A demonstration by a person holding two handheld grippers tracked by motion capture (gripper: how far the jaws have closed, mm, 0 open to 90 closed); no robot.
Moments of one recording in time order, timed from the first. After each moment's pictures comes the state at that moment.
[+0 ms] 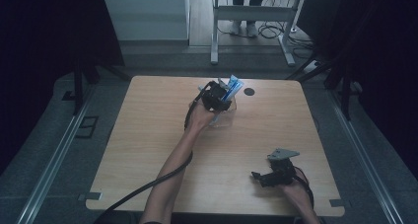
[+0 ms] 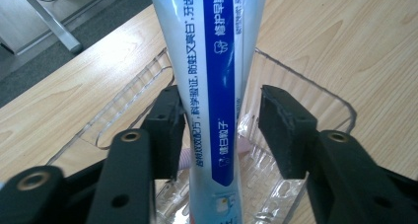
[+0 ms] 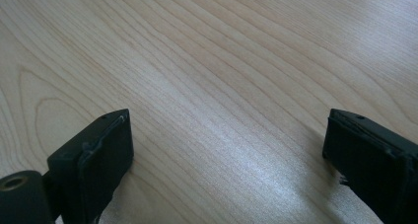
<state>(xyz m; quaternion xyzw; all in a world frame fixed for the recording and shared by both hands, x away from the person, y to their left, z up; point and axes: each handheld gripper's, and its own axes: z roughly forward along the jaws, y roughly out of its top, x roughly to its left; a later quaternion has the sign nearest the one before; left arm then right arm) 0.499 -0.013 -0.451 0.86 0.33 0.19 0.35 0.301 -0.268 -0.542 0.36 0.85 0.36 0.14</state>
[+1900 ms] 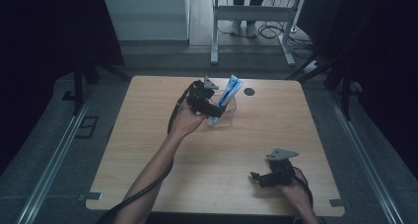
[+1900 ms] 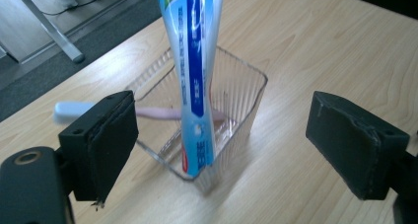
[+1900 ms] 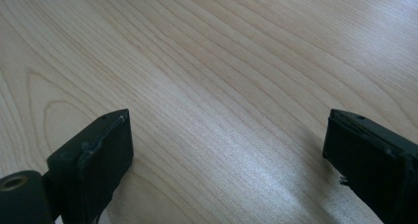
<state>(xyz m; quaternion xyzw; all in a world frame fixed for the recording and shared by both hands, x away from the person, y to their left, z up) 0.436 0.033 -0.397 0.85 0.32 0.19 0.37 0.299 -0.265 -0.541 0.36 0.85 0.36 0.15</state>
